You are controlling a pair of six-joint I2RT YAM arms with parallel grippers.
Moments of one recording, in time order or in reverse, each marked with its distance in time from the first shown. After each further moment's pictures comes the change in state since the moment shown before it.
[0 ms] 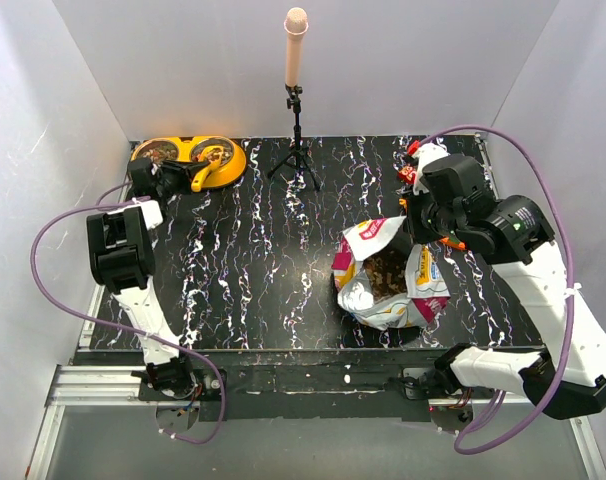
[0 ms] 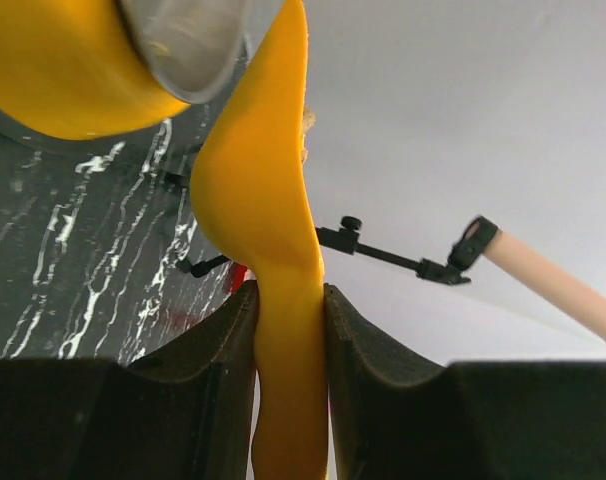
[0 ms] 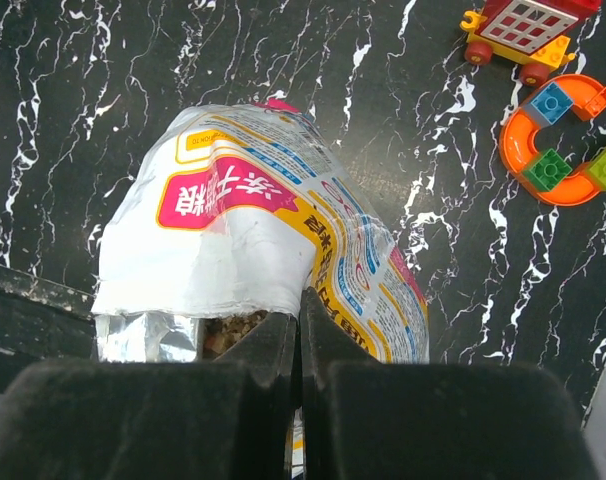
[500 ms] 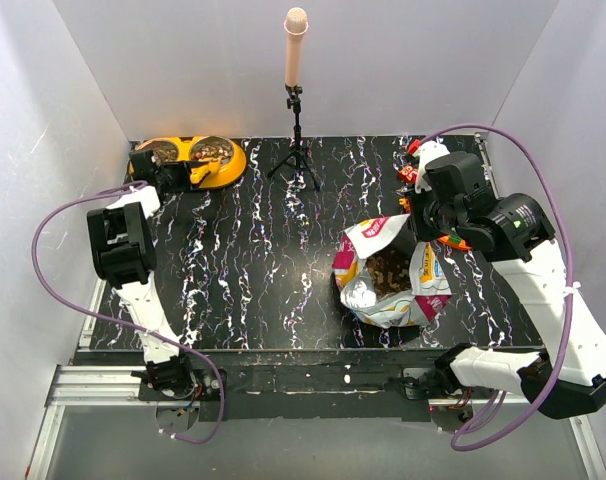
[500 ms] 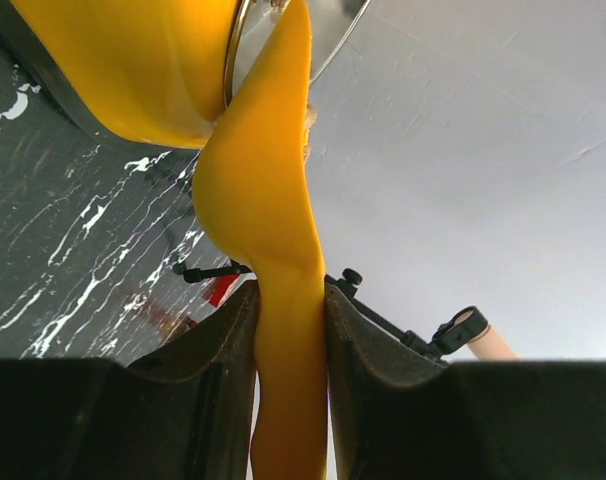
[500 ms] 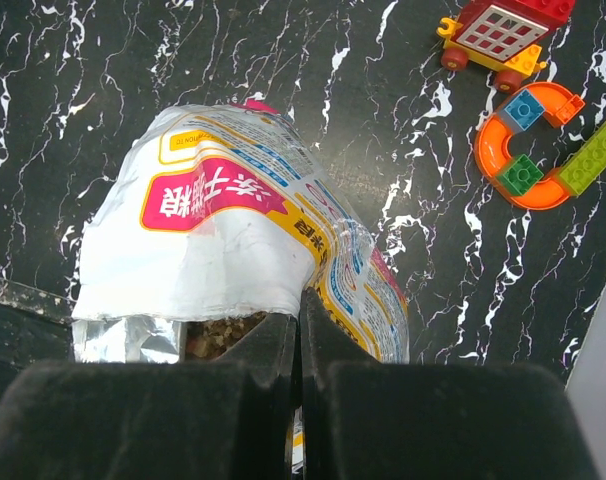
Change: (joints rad) left arm 0.006 0.085 0.190 -0.367 -0.052 -0.076; right arm -0.035 0.013 0.010 -0.005 0.004 -0.068
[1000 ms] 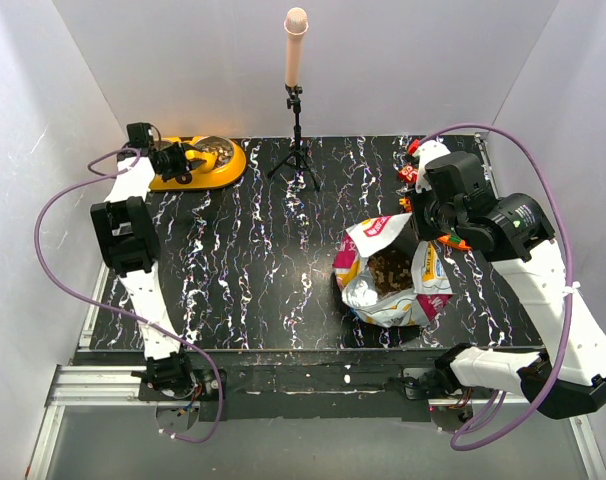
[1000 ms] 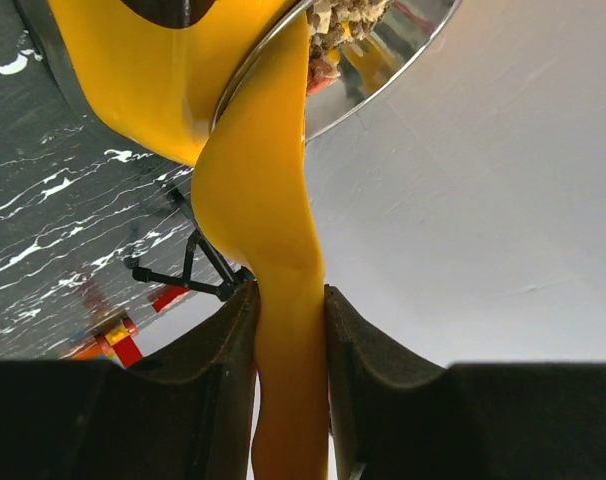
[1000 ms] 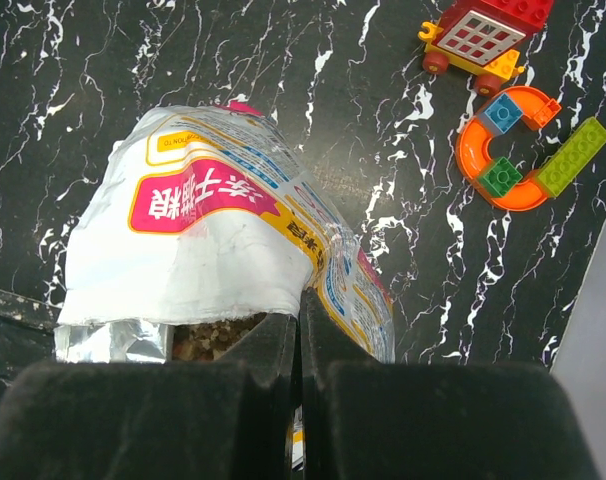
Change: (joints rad) left arm -0.009 0.134 0.461 -0.584 -0.088 -0.134; right arm -0.002 0.000 -0.003 0.002 0.027 -0.029
